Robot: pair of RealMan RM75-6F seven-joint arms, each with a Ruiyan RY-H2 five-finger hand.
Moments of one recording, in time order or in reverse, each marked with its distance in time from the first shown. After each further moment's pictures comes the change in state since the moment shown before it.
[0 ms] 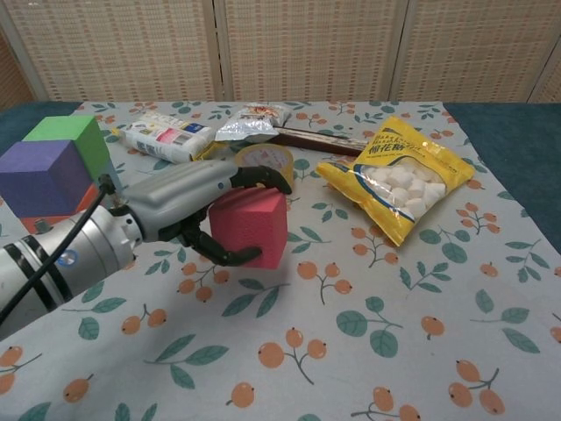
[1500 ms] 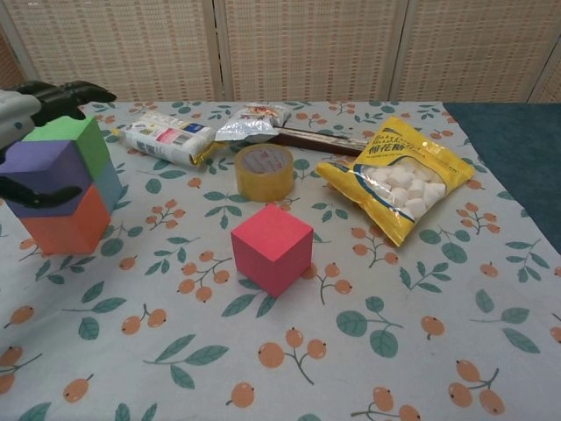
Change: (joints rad) left arm 0.226 0.371 0.074 -0.236 0.001 0.300 0.252; right arm -0.004 0.001 -0.007 -0.008 -0.010 0.005 -0.001
